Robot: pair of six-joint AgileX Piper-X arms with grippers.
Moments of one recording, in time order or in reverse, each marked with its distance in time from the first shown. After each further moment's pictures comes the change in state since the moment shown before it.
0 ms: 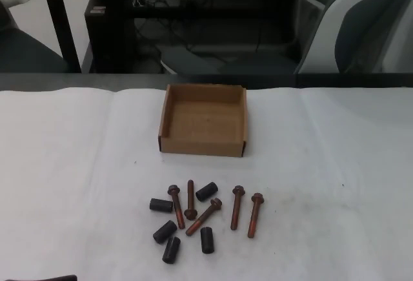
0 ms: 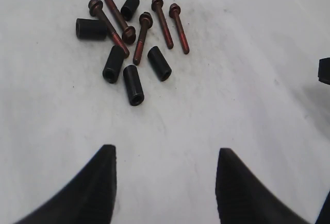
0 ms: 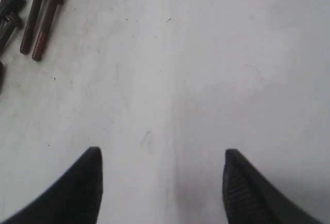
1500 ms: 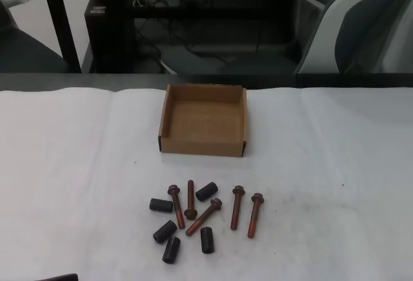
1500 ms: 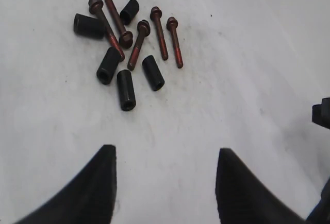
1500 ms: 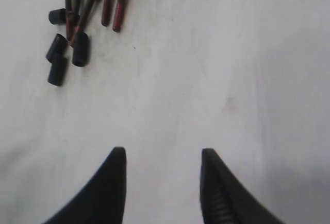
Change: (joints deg) left arm 0.0 0.0 0.0 -1.7 0.0 -9.1; right arm 0.0 3.5 -5.6 0.5 -14.4 6.5
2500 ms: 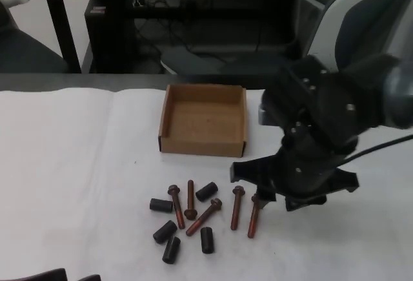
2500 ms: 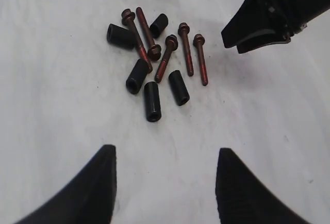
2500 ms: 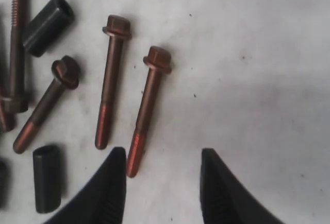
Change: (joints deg) left arm 0.0 0.0 0.0 0.3 -6.0 -2.9; right arm 0.0 91.0 -58.9 4.8 0.5 -11.2
